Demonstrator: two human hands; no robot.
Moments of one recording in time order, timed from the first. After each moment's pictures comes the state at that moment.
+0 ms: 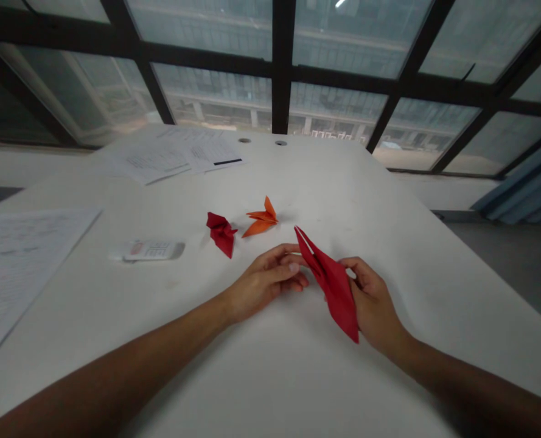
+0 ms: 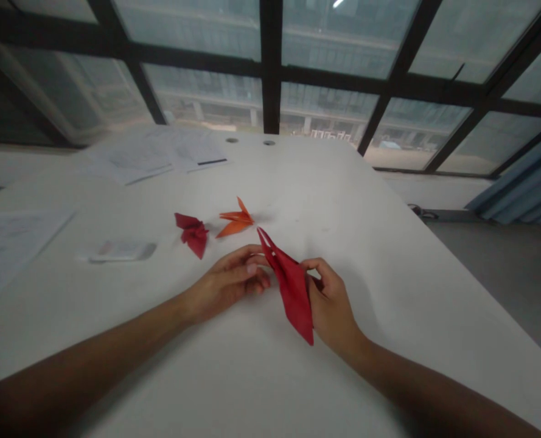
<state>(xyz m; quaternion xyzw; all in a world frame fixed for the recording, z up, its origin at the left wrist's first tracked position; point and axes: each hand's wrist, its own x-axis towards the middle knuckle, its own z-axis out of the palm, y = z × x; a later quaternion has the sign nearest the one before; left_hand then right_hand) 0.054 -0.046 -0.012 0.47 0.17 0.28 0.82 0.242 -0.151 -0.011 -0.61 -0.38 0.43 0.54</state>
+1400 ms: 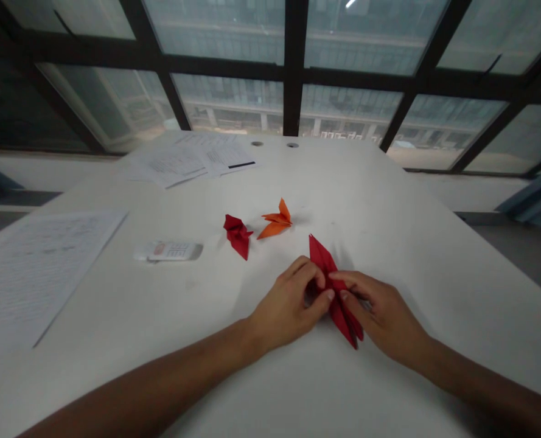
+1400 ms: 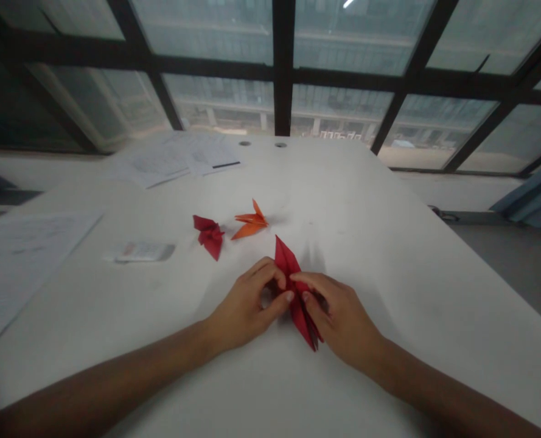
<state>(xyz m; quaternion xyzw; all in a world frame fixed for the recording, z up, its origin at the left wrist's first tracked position) 0.054 -0.072 -0.007 0.82 0.28 0.31 0.39 0.251 -0.151 -0.008 -0.58 -0.67 0.26 0.37</state>
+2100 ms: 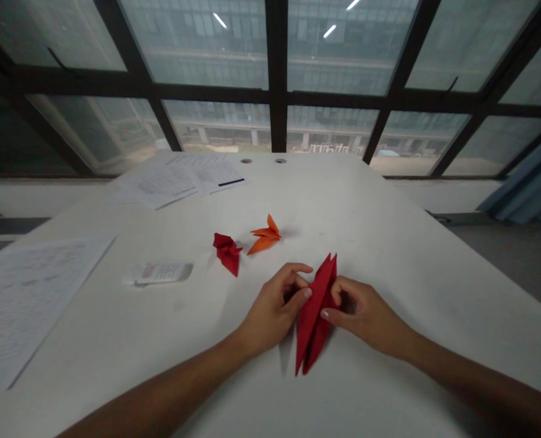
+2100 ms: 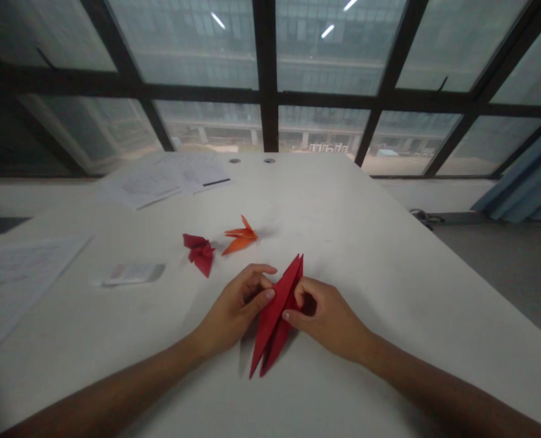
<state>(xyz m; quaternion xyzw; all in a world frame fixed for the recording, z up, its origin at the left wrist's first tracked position) 0.055 -0.062 -0.016 0.67 0.28 0.32 0.61 0.256 -0.140 -0.009 -0.57 -0.62 0.37 0.39</state>
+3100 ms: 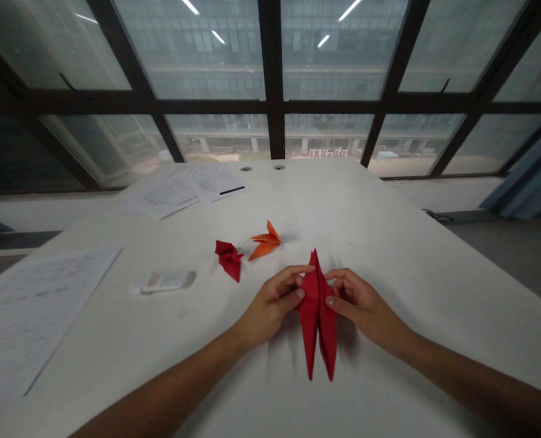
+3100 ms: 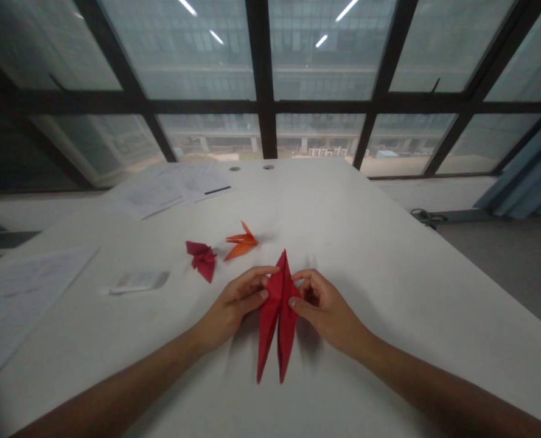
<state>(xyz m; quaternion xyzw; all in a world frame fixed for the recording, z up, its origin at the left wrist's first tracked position) 0.050 -0.048 -0.017 0.60 0.22 0.30 0.71 0.254 -0.133 -0.023 -0.50 -0.50 0.50 0.50</state>
